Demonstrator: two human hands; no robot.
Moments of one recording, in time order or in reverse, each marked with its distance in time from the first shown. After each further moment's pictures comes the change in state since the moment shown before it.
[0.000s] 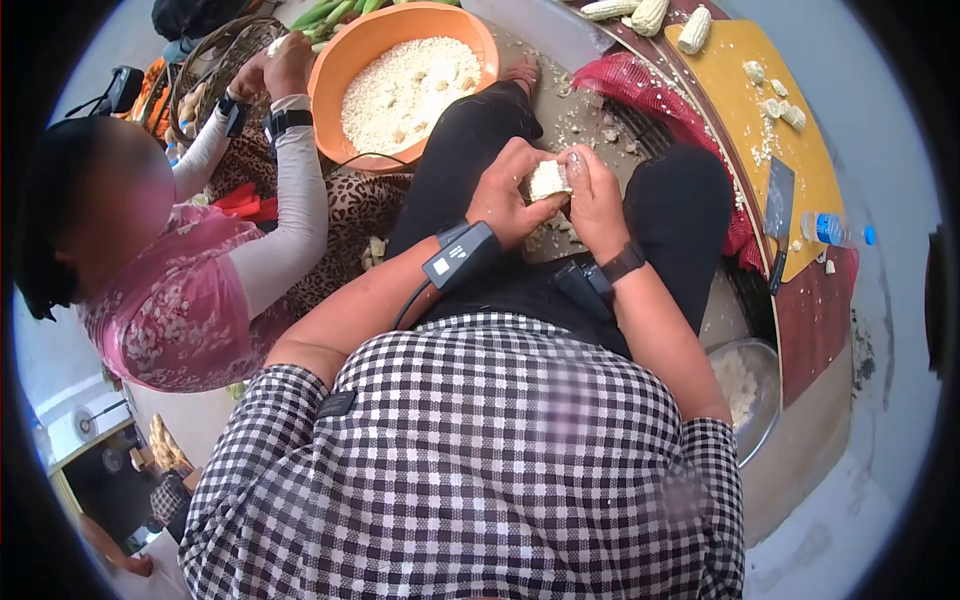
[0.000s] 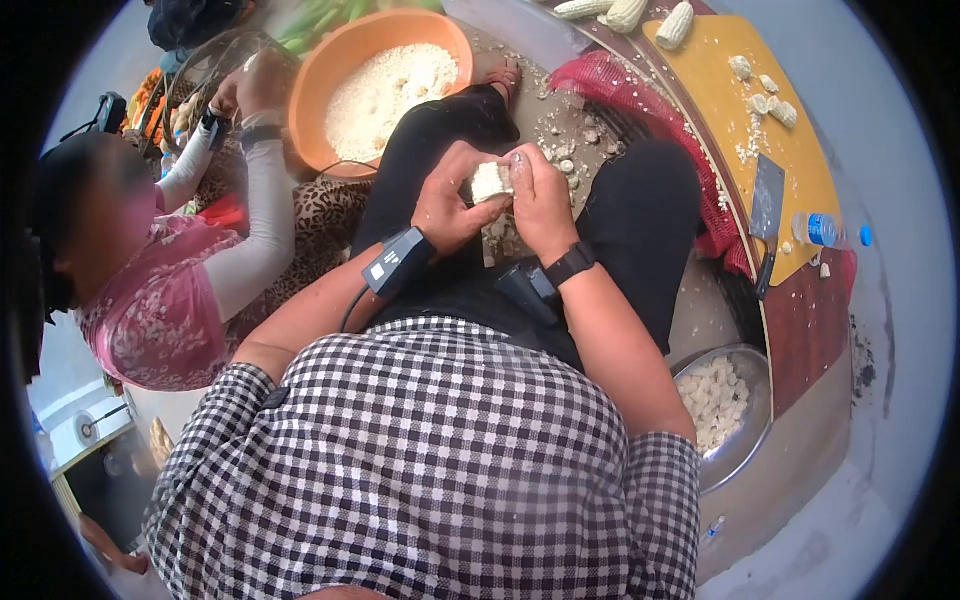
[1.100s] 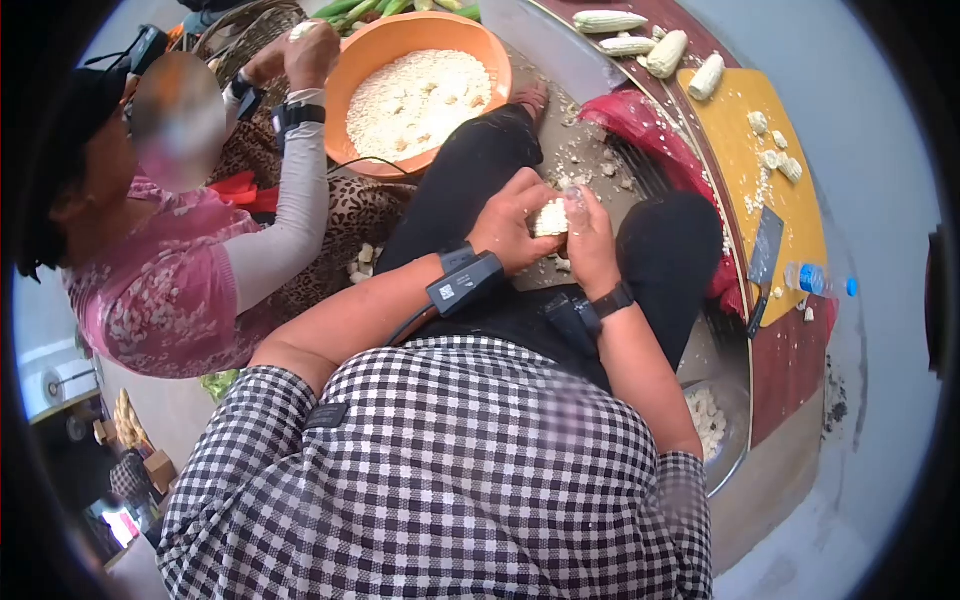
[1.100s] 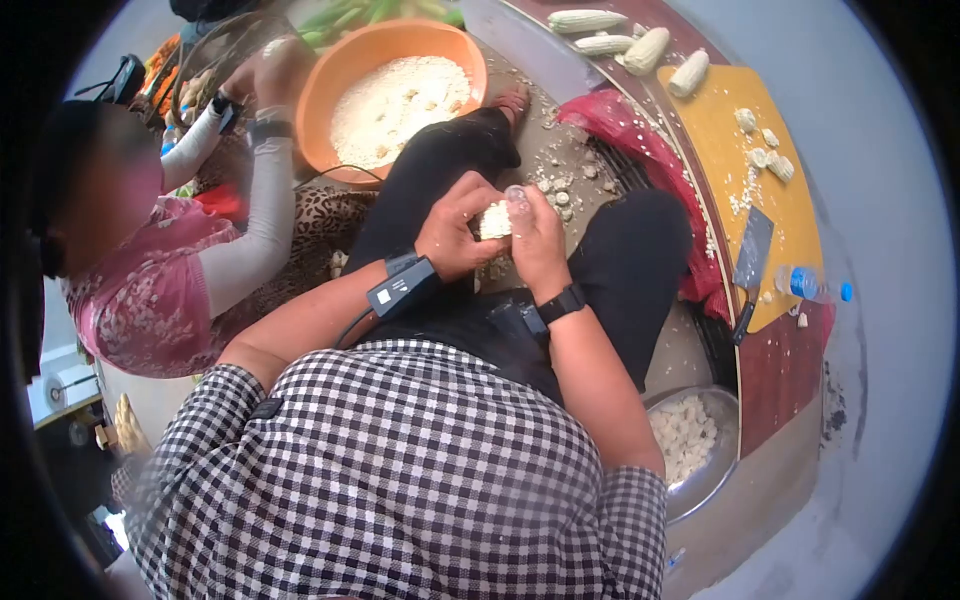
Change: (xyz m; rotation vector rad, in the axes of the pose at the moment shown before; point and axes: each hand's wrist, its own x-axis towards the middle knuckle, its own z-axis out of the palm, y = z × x) left_hand -0.003 -0.004 0.002 -0.013 0.024 -0.017; right_hand -0.002 0.002 0.004 0.092 -0.062 0.121
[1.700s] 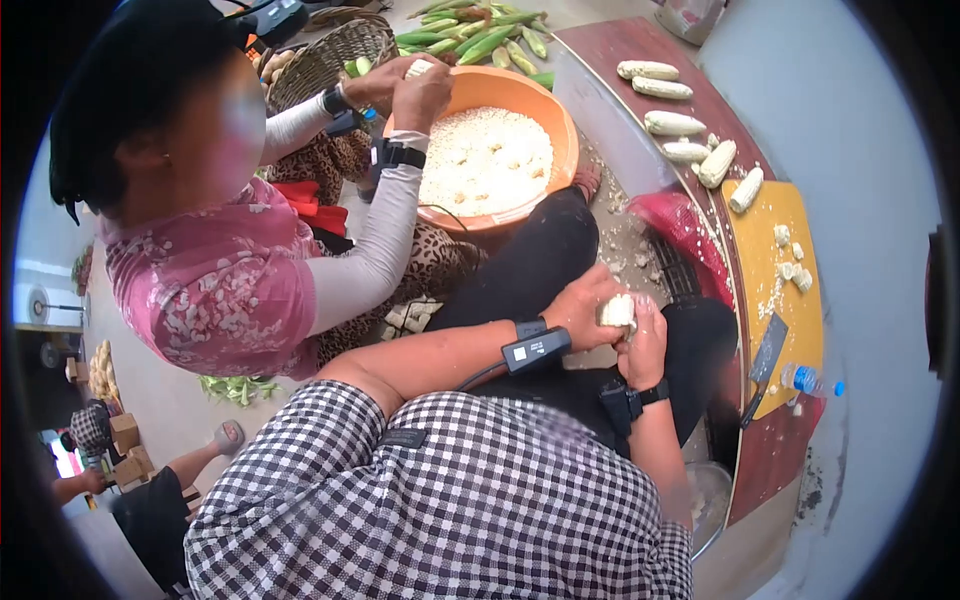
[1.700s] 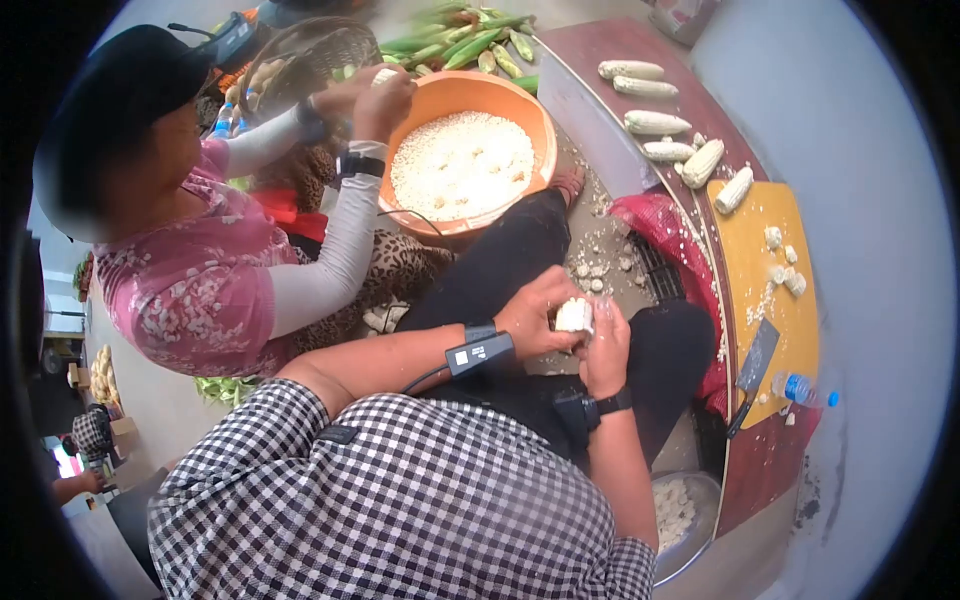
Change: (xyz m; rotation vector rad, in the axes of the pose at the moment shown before) left_hand 0.002 -0.006 -0.004 -0.161 0.038 0.024; right_hand -0.006 -0.023 0.003 0.429 0.078 0.316
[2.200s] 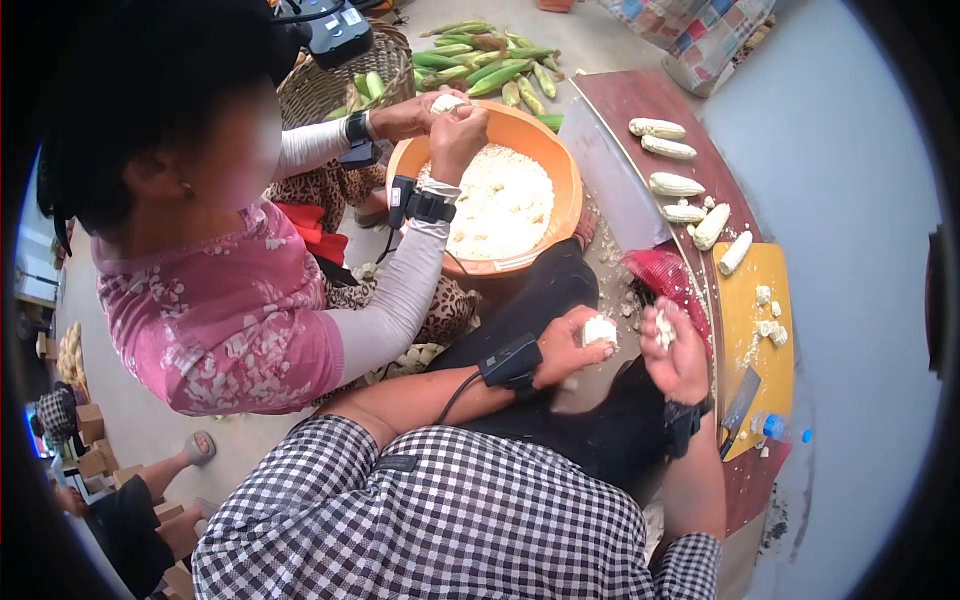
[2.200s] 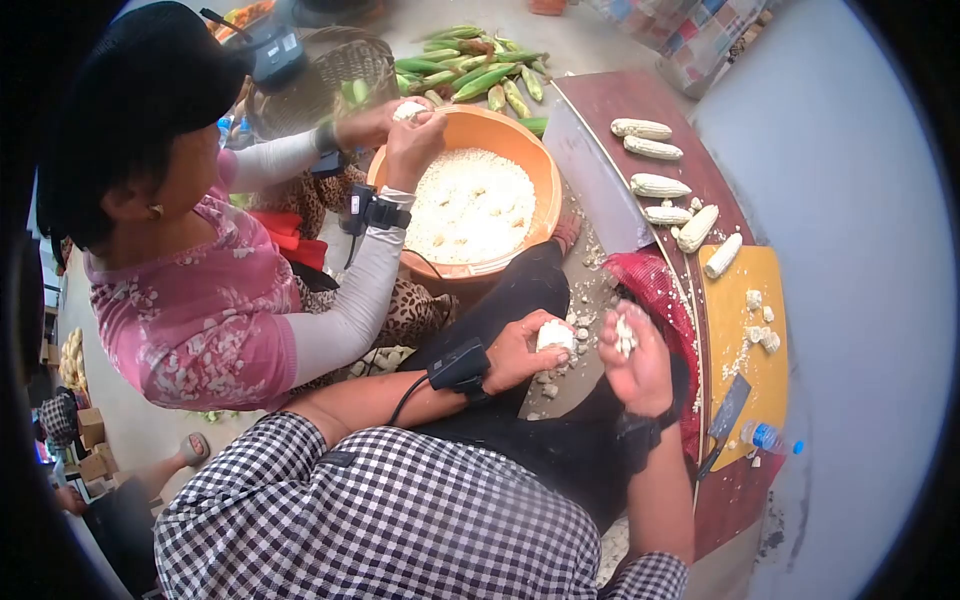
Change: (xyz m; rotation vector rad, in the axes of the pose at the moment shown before) left_hand 0.008 -0.006 -0.043 -0.644 0.042 -0.419; right_hand 0.061 -0.089 0.029 0.356 -0.185 0.335
